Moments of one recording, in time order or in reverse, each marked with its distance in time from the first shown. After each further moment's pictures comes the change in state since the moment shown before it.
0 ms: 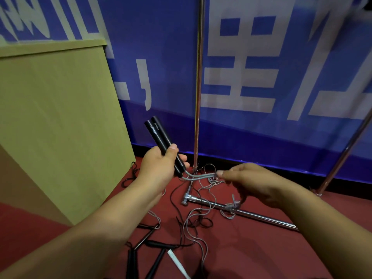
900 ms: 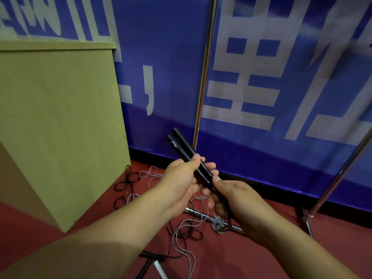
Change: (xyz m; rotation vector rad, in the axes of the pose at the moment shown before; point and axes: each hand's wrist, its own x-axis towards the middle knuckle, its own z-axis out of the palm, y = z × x) left_hand -0.021 0.011 0.039 -0.401 -0.248 -0.223; right_hand -0.033 -0.020 0.036 0.336 -0.021 -0.107
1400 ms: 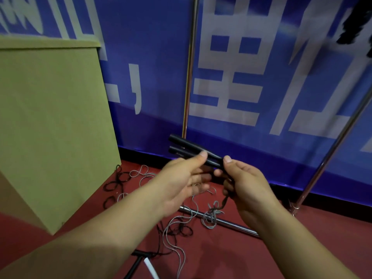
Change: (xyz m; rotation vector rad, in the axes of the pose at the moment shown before) left_hand -0.007 -0.009 0.028 0.140 -0.122 -0.091; right_hand -0.011 -0.009 -0.035 0.318 0.298 -0.165
